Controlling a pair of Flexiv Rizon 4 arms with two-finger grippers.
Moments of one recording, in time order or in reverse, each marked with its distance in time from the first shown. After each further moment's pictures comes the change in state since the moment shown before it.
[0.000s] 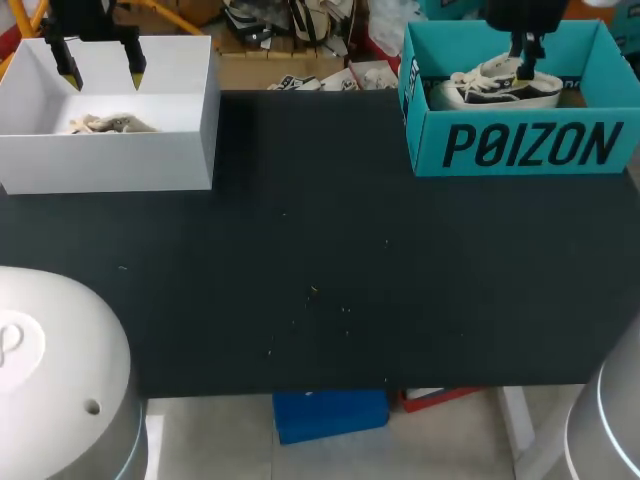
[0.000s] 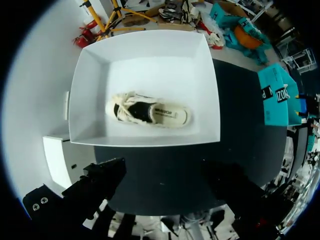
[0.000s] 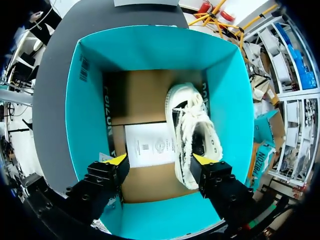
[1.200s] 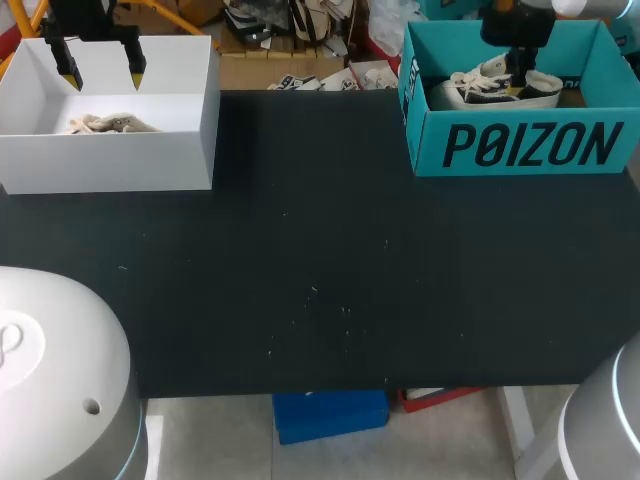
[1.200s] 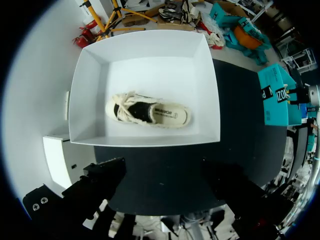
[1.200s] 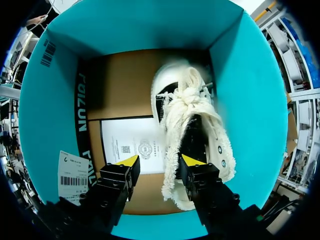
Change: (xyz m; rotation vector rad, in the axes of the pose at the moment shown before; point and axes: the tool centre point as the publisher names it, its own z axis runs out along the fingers) left arm 0.000 0.000 0.000 0.000 0.000 0.000; right arm -0.035 -0.013 0.075 -0.003 0.102 -0.012
